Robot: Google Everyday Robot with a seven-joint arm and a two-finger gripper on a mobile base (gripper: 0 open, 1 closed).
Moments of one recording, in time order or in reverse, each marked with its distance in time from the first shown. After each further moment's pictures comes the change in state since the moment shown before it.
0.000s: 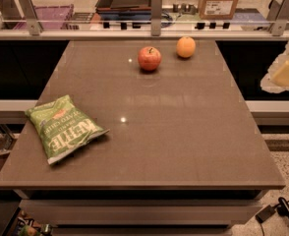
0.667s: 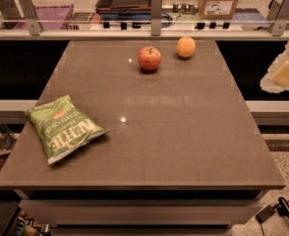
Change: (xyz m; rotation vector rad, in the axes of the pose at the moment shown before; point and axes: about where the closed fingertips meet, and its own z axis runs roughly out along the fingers) arm 0.000 0.000 0.000 0.001 -0.001 0.000
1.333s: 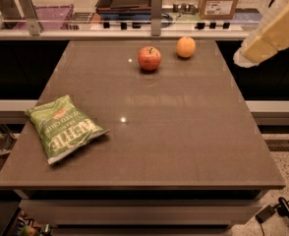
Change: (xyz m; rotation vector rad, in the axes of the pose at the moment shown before) arm -0.024 -0.026 0.018 0.077 -0.101 0.069
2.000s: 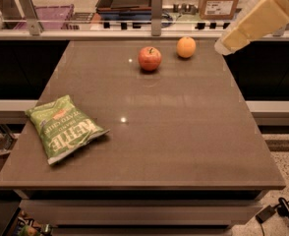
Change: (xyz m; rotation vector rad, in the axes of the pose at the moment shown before) arm 0.000 -0.024 0.049 0.004 -0.066 0.089
